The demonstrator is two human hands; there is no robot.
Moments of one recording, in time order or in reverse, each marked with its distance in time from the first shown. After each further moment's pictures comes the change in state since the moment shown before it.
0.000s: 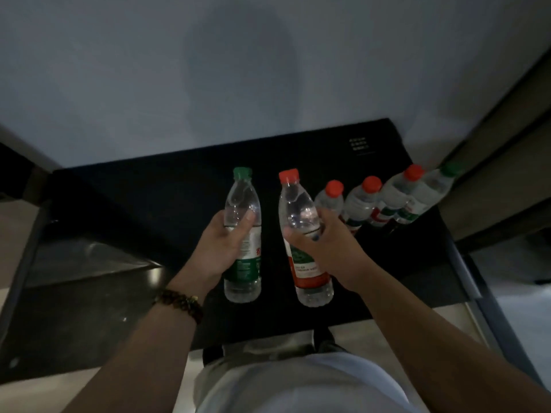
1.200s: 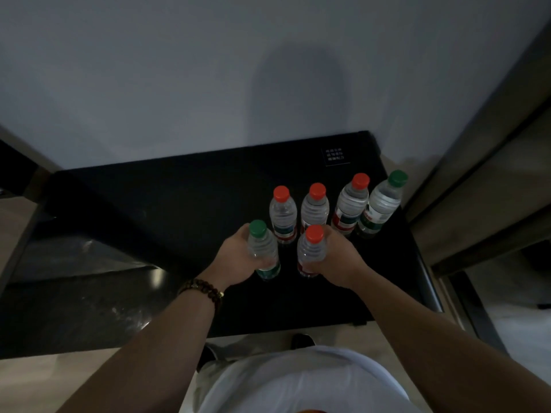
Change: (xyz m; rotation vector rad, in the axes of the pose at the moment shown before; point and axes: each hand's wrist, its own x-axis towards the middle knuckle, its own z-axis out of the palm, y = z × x) left_hand 0.029 -0.029 0.118 0.479 -0.006 -0.048; right_hand 0.012 0.073 -0.118 -0.498 -0.043 -0.101
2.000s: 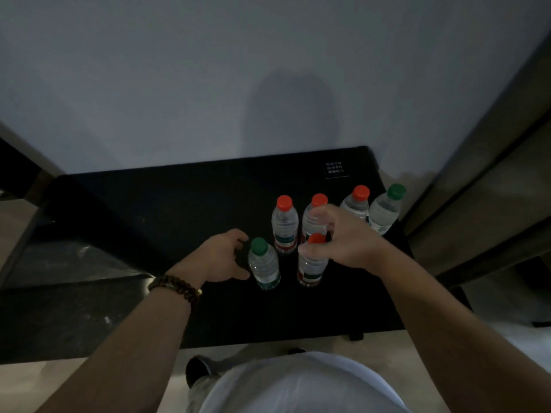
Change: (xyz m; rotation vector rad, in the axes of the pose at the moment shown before) left_hand -0.012 0.014 -0.055 0.361 -0.194 -0.101; right_hand -0.023 -0.063 -0.062 -0.001 -0.088 -0.059
